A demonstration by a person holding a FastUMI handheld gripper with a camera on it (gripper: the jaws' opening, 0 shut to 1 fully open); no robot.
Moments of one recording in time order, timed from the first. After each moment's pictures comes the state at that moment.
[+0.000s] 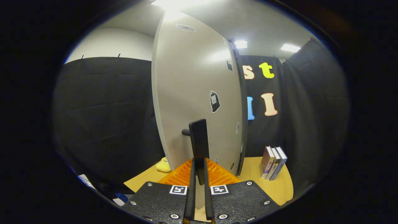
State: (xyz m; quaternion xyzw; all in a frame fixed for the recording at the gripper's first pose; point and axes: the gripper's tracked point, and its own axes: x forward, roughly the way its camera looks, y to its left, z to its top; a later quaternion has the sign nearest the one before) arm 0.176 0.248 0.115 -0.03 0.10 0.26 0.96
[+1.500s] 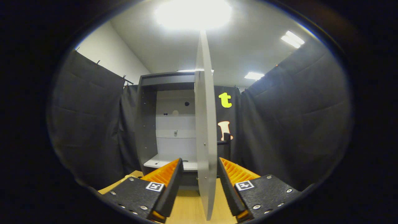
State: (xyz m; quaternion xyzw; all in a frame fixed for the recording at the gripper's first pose) arm 0.141 0.232 0.134 -0.03 -0.06 0.07 1.00
